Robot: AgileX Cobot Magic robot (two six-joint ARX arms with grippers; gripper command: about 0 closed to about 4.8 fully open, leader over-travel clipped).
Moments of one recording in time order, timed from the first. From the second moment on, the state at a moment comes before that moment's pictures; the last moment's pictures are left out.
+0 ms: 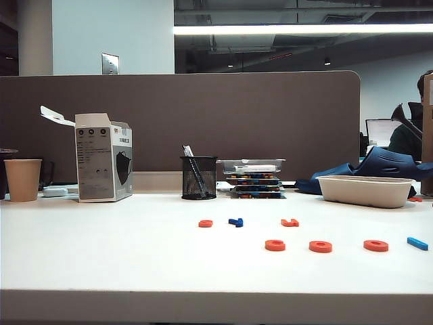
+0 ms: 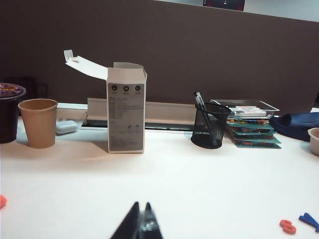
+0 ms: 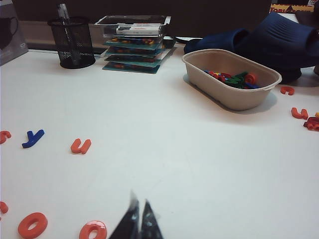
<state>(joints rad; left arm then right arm) -0.13 0.00 0.04 0.09 0.03 -0.06 0.30 0.26 0.01 0.12 0.11 0.03</state>
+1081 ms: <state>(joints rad) -0.13 0.00 0.04 0.05 0.03 -0.06 0.10 0.00 0.01 0.06 0.10 0.02</state>
